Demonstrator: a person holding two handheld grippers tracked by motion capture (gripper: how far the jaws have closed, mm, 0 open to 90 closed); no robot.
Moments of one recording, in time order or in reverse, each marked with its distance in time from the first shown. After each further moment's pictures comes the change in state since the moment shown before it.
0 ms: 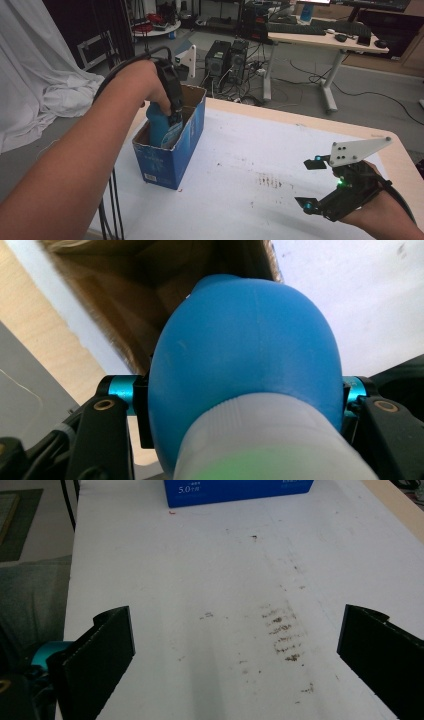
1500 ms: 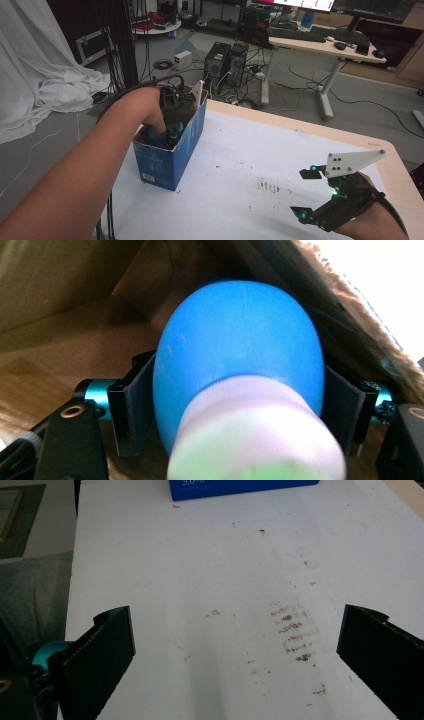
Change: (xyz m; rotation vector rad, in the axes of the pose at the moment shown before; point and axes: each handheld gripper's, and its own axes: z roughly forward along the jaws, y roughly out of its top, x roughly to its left) left arm 0.002 -0.002 0.052 -0.016 0.030 0.344; right arm 0.003 -0.002 0.010 0.013 0.013 0.001
